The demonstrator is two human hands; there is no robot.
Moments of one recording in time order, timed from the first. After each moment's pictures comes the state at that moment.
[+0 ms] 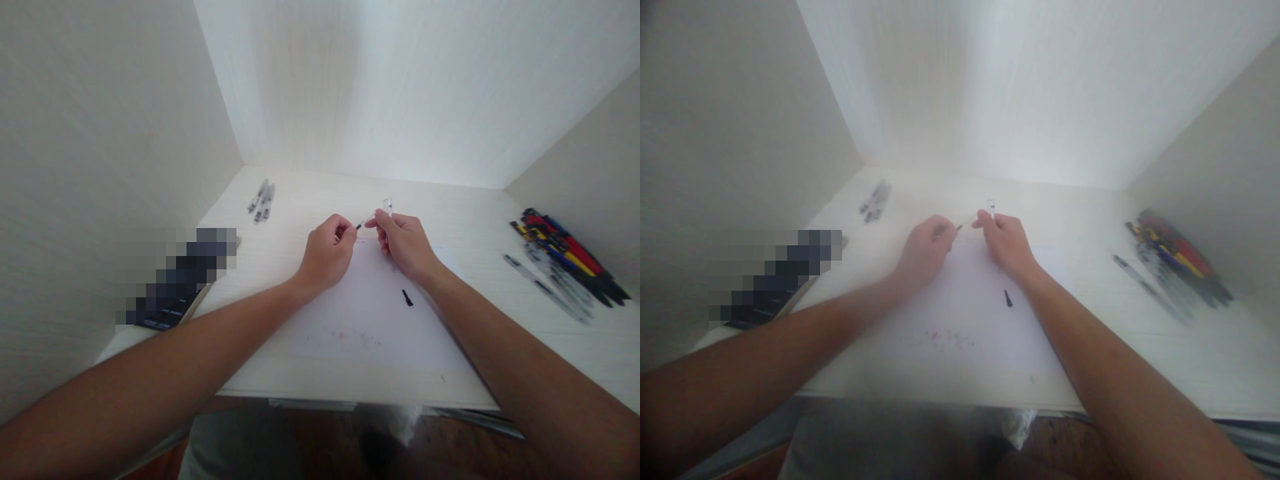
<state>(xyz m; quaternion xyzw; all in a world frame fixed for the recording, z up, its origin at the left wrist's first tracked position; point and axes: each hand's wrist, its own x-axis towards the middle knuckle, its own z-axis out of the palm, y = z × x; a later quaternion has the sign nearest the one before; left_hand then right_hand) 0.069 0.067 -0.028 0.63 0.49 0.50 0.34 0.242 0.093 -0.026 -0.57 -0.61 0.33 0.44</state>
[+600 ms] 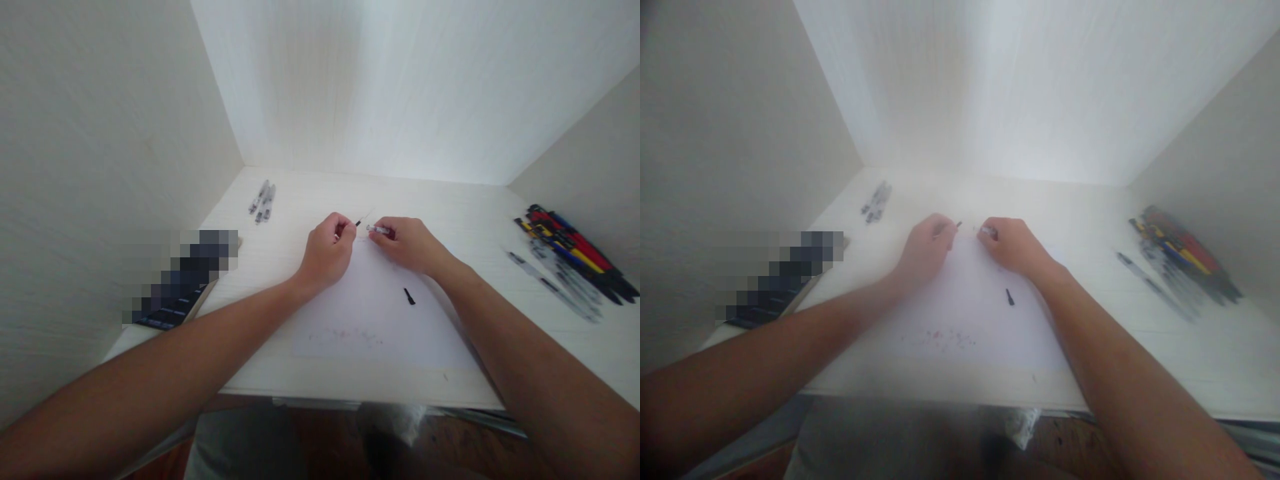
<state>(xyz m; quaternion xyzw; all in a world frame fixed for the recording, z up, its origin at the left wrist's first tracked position) 0.068 0.069 -0.029 0.63 0.50 0.49 0.34 0.263 0.096 -0.017 -0.55 -0.80 0.12 0.21</state>
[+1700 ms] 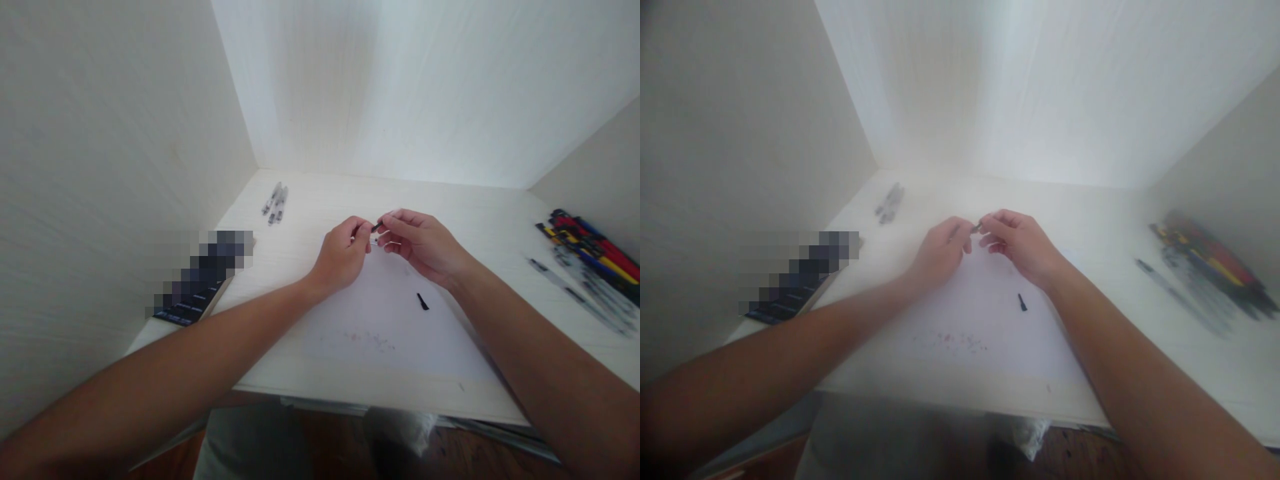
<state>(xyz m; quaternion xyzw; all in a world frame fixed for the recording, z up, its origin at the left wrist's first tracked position) 0.068 0.068 -0.028 0.65 0.45 0.49 0.36 0.239 0.081 -0.004 -0.46 -0.53 0.56 0.44</state>
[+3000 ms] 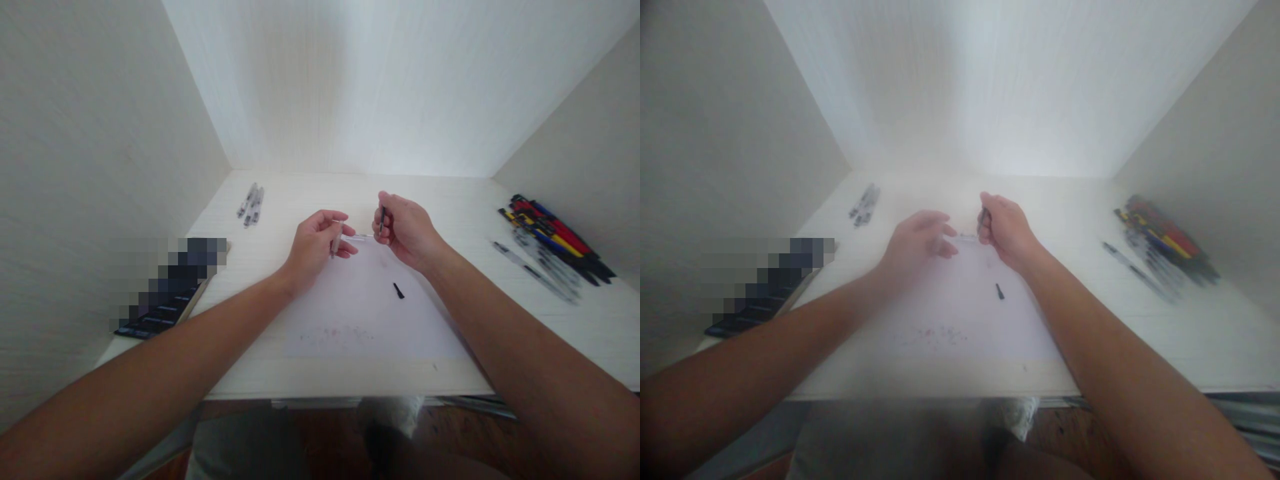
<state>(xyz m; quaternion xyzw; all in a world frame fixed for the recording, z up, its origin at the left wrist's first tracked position) 0.068 0.070 -0.025 0.47 0.40 0.51 0.60 0.239 0.086 0.004 -0.48 -0.42 0.55 0.54</state>
